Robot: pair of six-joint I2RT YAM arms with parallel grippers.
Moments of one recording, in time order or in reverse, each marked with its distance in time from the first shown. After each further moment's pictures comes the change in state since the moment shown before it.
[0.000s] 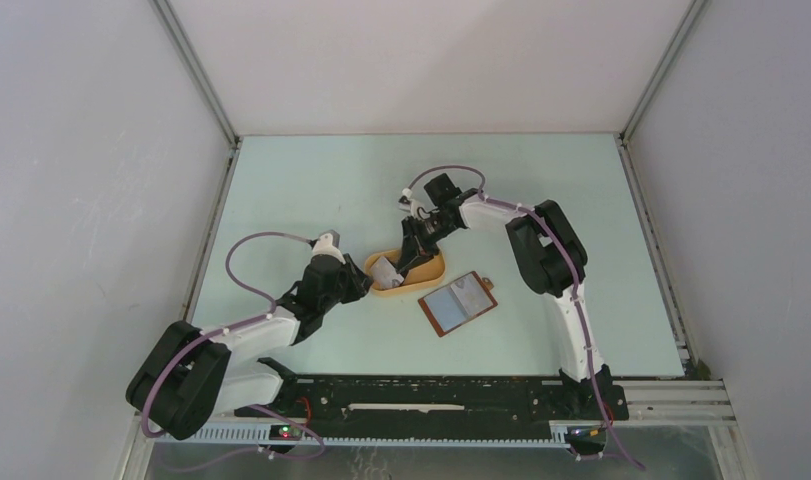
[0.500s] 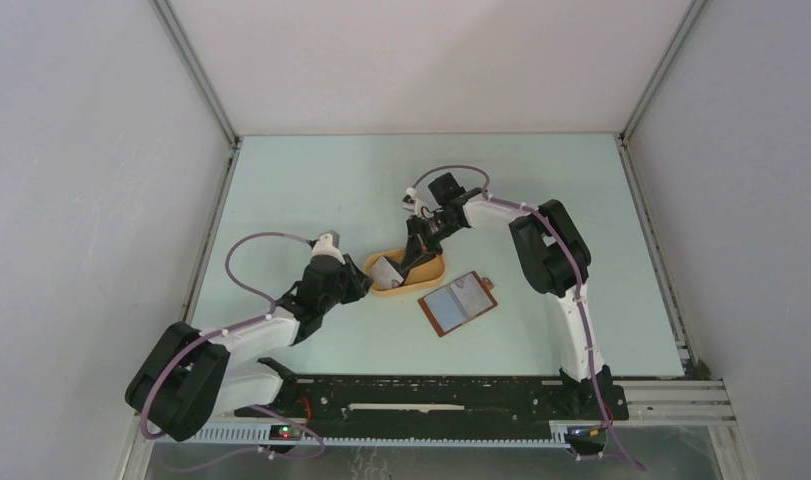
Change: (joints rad) left arm 0.000 -0.004 0.000 -0.005 0.000 0.000; right arm -0.023 -0.012 -0.018 0.000 -0.021 0.001
